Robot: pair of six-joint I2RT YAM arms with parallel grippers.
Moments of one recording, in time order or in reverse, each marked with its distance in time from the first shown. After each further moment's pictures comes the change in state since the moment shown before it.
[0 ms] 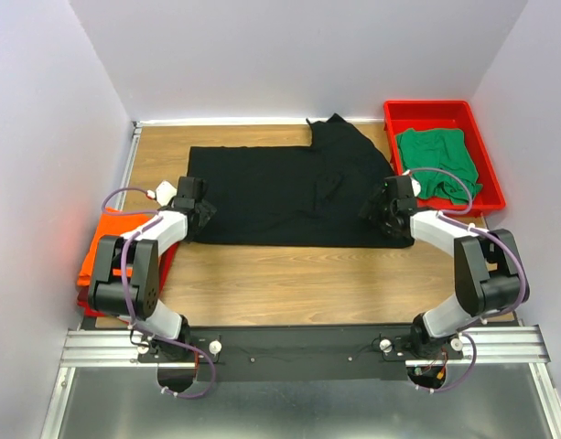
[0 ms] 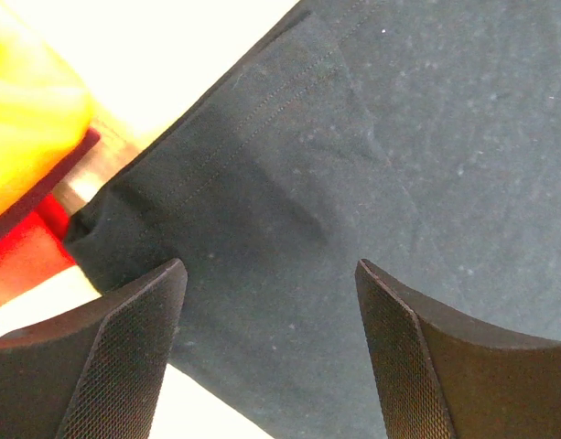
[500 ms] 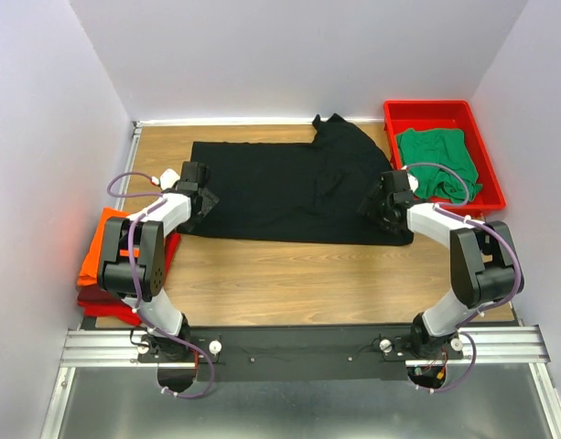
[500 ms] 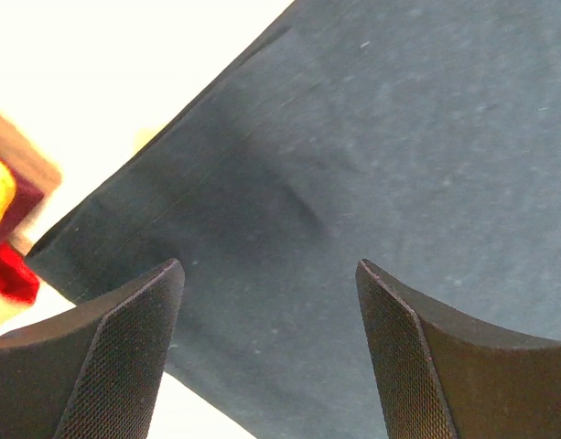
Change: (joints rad) left arm 0.004 0.116 0.179 -0.085 -0.002 0.036; right arm 0.003 0.052 0.072 -0.045 0.024 0.000
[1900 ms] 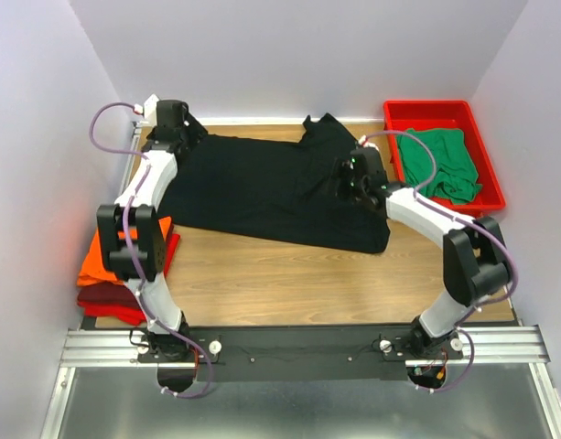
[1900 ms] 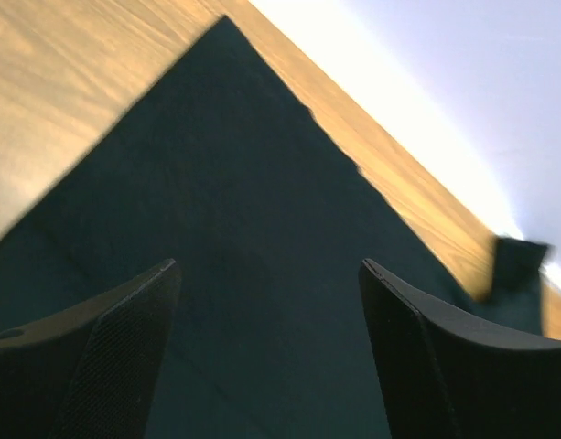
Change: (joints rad) left arm 0.116 0.199 0.560 0.072 0.135 0.223; right arm 0.205 0.075 0.298 0.040 -0.075 -0.131
